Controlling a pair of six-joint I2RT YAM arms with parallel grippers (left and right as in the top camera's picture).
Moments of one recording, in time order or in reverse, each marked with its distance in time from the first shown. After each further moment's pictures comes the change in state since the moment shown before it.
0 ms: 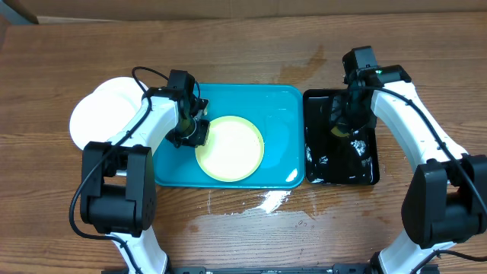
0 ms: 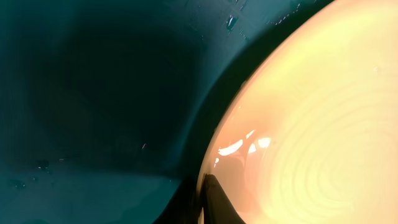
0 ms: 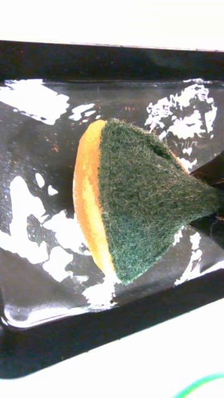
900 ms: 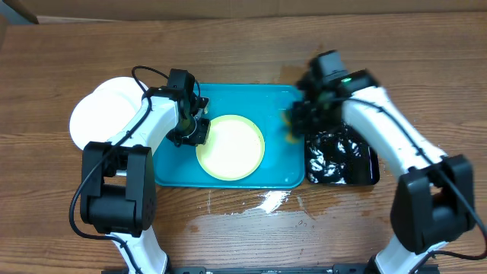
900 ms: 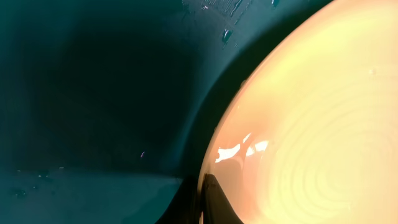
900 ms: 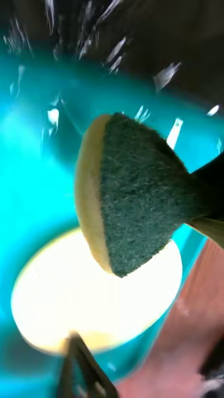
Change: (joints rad) left arm 0.000 0.000 0.000 0.019 0.008 0.000; right arm 0.204 0.000 0.000 0.098 -0.387 -0.071
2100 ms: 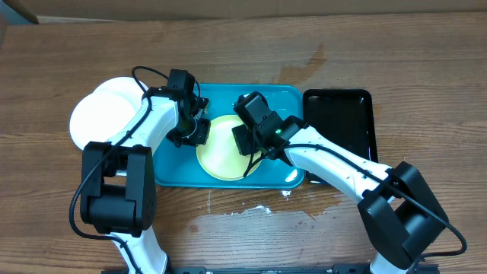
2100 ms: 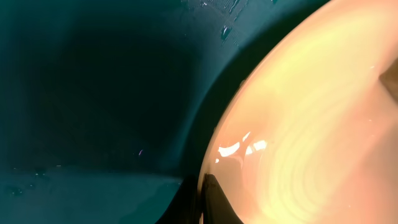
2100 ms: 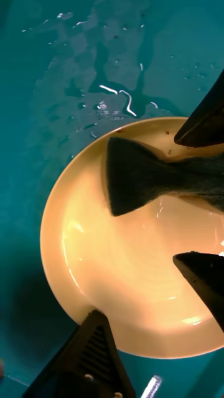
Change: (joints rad) left arm 0.000 0.000 0.000 -0.005 0.003 -0.004; right arm 0.366 0.018 -0.155 0.472 0.412 0.071
